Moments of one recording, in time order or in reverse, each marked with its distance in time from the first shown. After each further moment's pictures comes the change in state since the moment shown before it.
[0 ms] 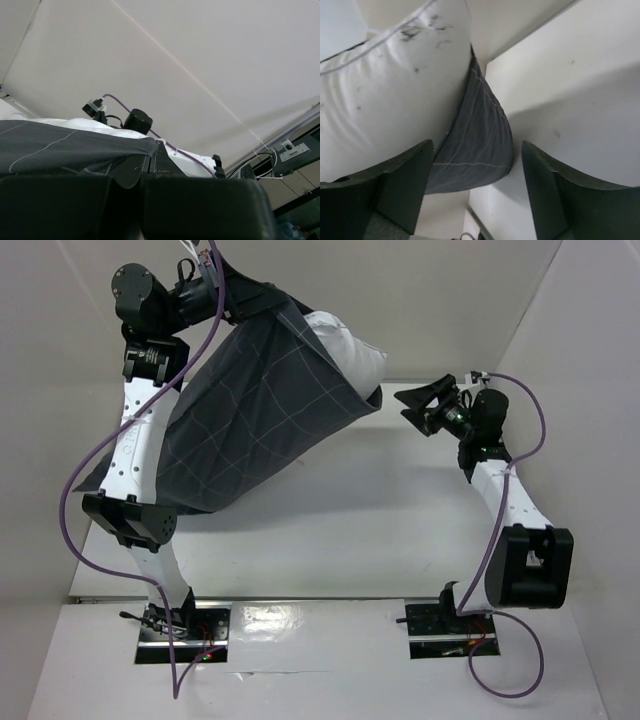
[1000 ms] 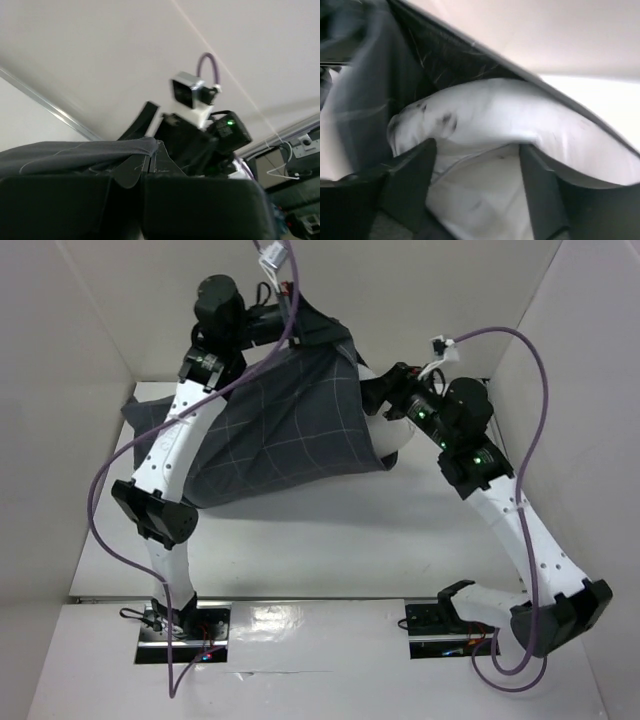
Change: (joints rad) left arm -0.265 0.095 0.031 -0.272 -0.137 0.237; right arm 0.480 -0.188 0.267 -0.286 0.393 -0.497
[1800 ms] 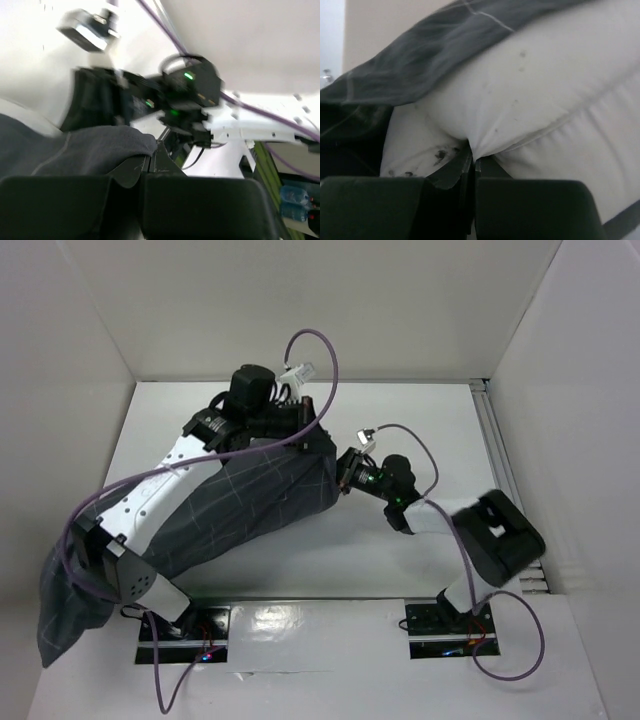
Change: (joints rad) left arm -0.140 -0.429 -0.760 -0.382 -0.290 0.403; right arm 0.138 0.448 -0.672 1.126 -0.290 0.692
